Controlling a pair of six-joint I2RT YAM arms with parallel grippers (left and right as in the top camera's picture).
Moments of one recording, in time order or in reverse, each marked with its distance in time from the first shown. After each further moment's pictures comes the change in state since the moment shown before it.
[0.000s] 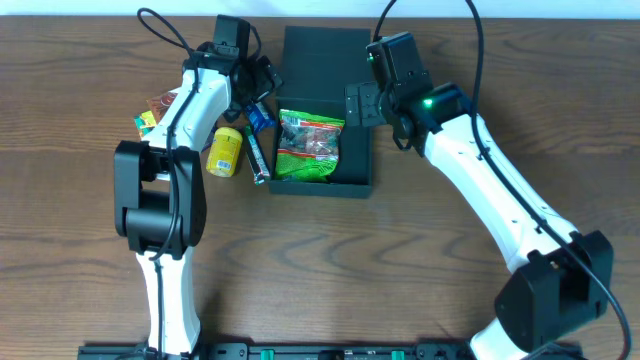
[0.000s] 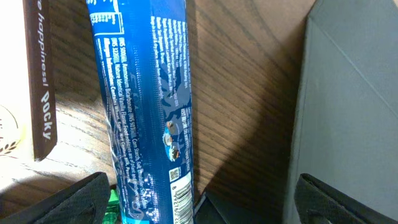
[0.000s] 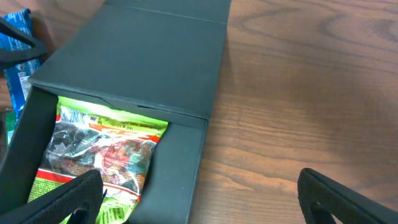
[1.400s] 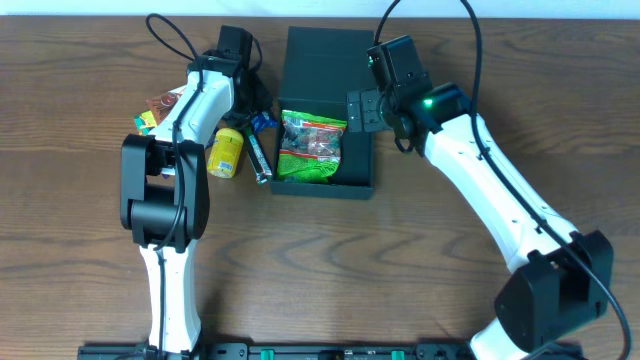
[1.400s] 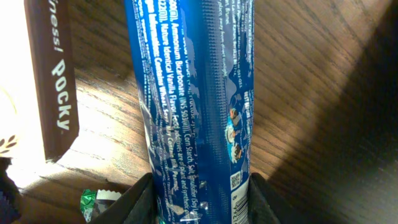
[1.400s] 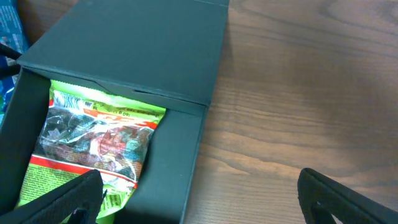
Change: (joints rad) left arm 0.002 0.050 0.003 -0.073 -0.026 0.042; right arm -0.001 0.000 0.000 -0.056 0.000 0.000
